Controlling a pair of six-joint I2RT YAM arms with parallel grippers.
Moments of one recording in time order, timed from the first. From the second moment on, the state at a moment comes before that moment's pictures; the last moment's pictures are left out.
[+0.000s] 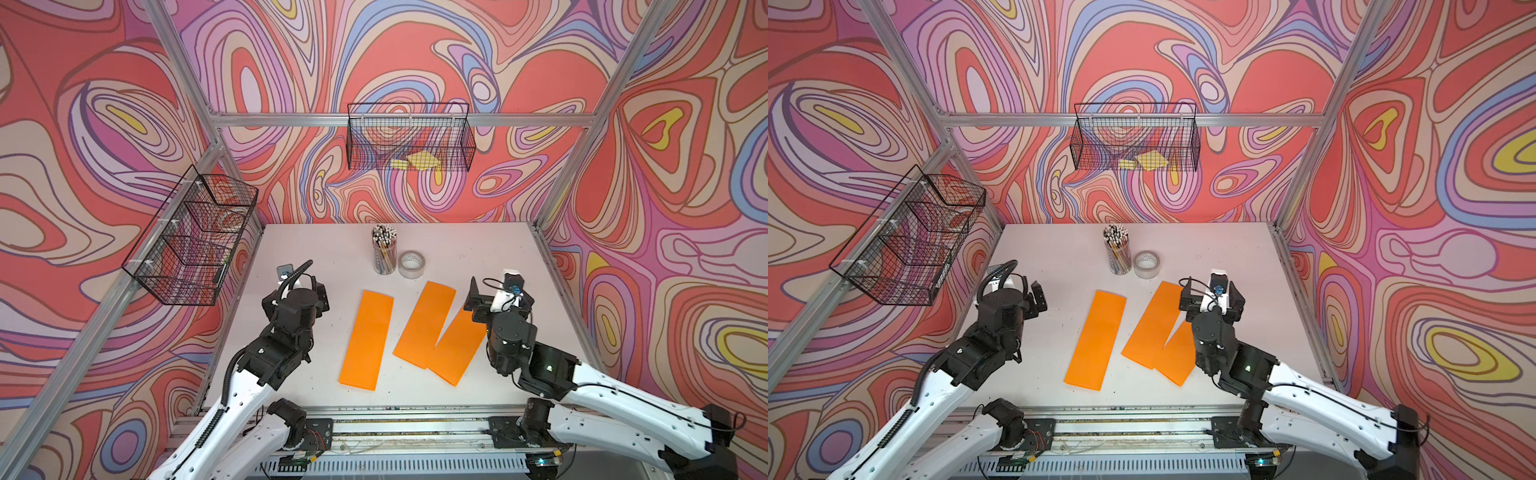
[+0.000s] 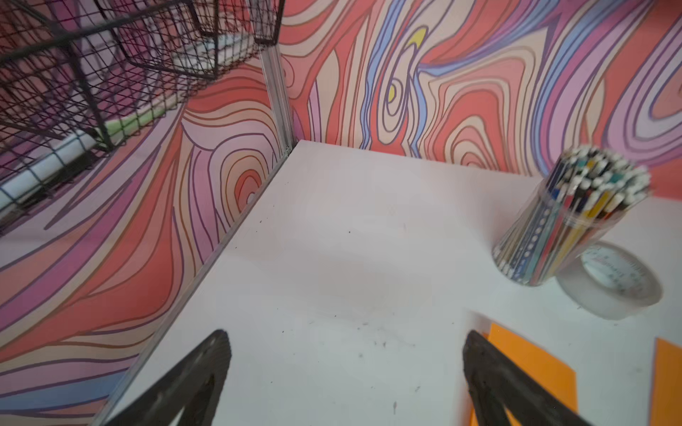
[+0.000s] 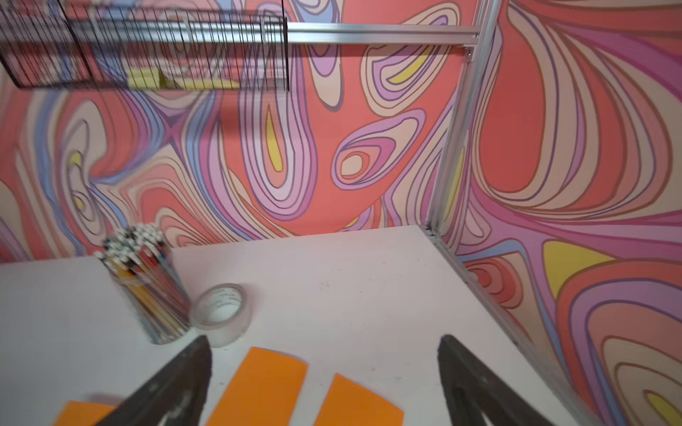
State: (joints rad) left arm -0.47 0.76 0.69 -0.40 -0.73 -0.23; right arm 0.92 0.85 0.61 0.04 1.17 0.09
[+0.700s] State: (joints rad) left arm -0.25 1.17 0.23 0.52 -0.72 0.07; right arm 0.27 1.52 0.27 1.00 0.91 0.03
